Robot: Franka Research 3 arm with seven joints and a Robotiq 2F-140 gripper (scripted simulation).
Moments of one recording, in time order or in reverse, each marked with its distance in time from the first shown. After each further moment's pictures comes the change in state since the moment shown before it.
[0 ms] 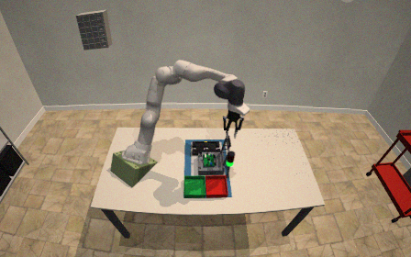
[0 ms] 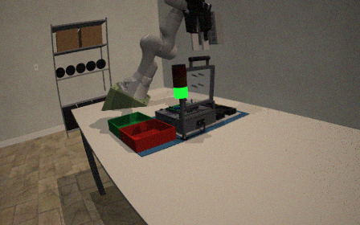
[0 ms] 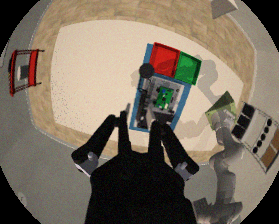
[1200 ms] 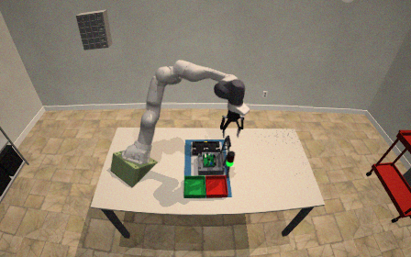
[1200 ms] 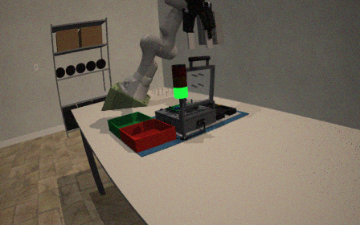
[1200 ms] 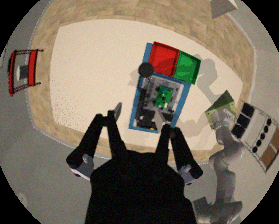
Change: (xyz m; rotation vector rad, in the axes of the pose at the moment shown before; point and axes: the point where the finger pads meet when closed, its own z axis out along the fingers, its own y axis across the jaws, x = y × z) arm -0.001 0.002 0.001 -0.007 -0.005 0.001
